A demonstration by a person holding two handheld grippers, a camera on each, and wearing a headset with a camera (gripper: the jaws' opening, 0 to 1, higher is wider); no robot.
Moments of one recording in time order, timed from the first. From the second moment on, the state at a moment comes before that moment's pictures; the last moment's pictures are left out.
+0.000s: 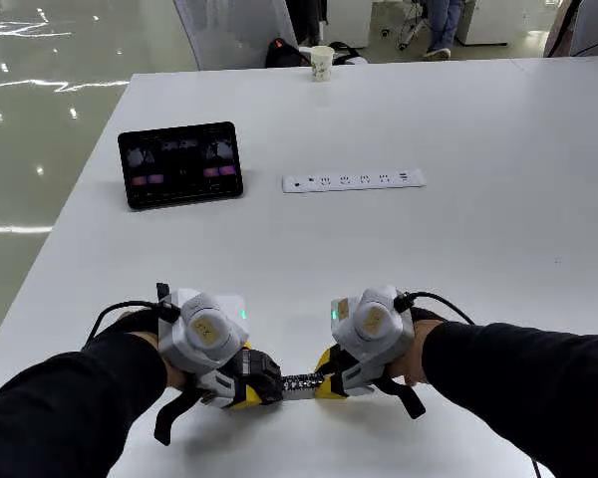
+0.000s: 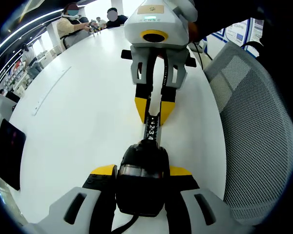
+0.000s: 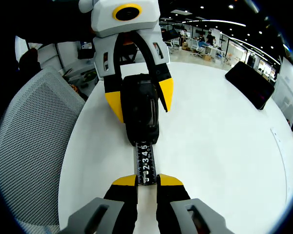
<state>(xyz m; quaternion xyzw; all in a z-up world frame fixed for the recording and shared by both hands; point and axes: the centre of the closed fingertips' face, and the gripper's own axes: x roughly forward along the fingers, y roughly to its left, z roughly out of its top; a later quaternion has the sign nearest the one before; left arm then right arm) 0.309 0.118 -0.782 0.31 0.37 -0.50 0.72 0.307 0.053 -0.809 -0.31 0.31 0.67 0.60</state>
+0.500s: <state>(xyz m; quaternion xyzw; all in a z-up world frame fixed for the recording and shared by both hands) 0.309 0.117 -0.782 0.31 0.37 -0.50 0.71 0.306 0.045 -0.810 -0.31 0.31 0.67 0.60</state>
